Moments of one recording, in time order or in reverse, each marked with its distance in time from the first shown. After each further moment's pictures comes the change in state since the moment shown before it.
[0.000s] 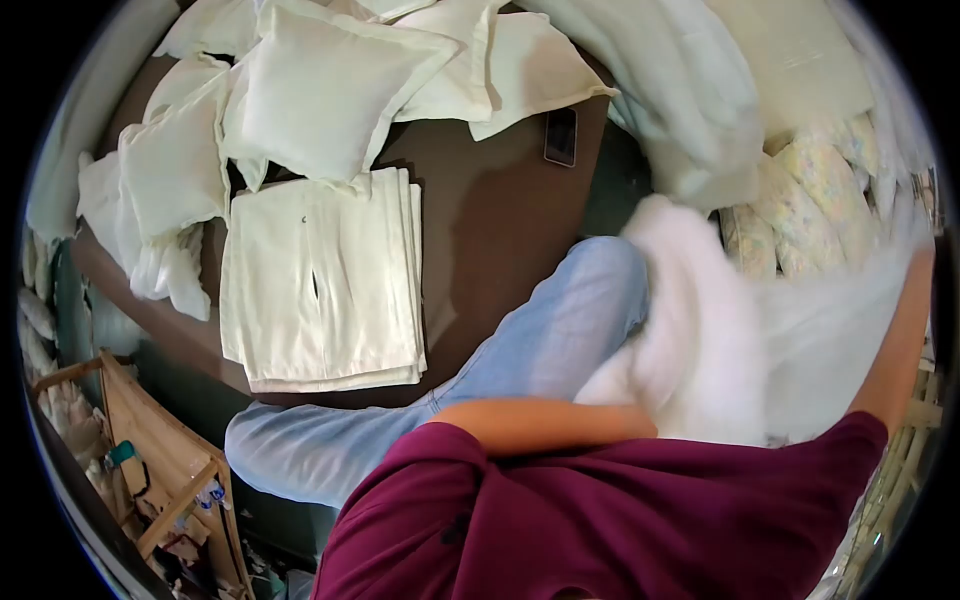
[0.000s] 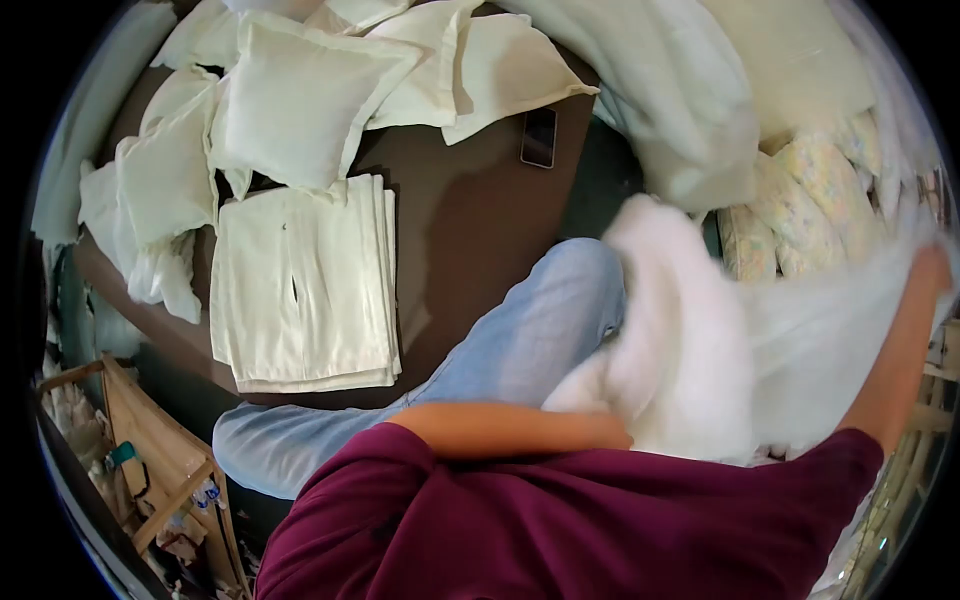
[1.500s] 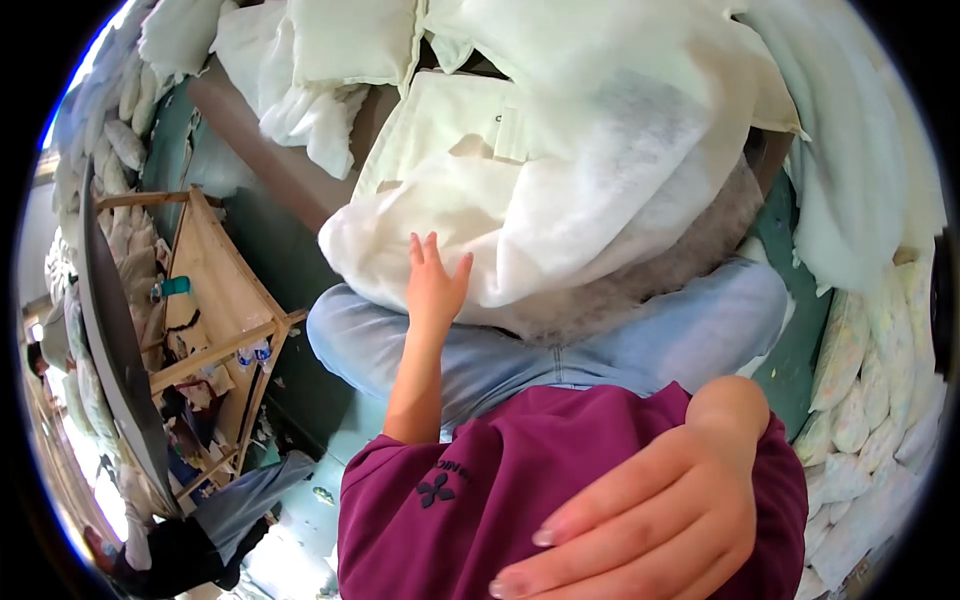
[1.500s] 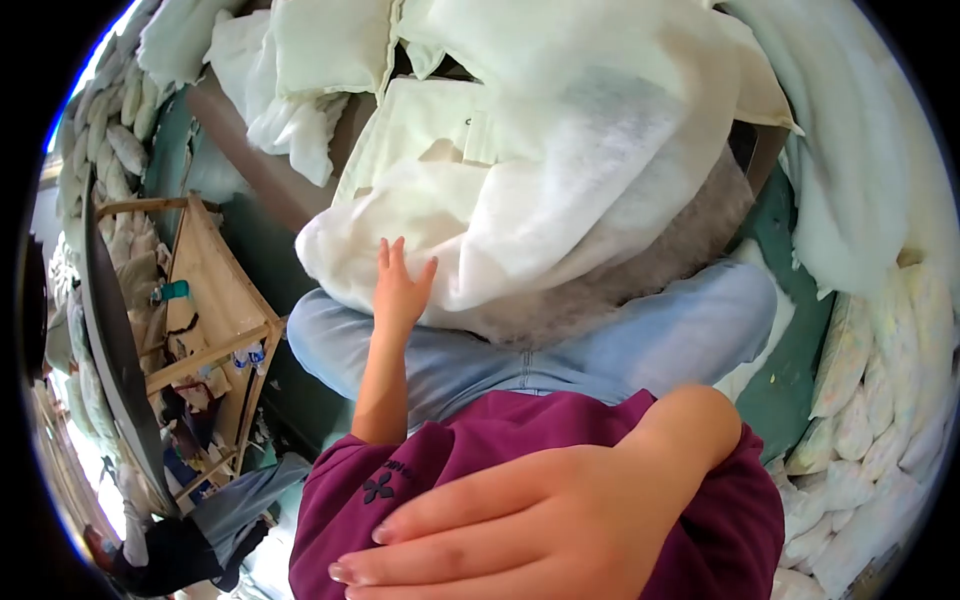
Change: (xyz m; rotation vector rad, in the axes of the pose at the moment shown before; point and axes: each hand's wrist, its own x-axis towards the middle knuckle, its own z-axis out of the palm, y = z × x) left_hand -0.426 0.057 0.184 -0.120 1.682 -1.935; right_hand -0.223 -0.484 -0.090 2.179 -0.281 -1.271
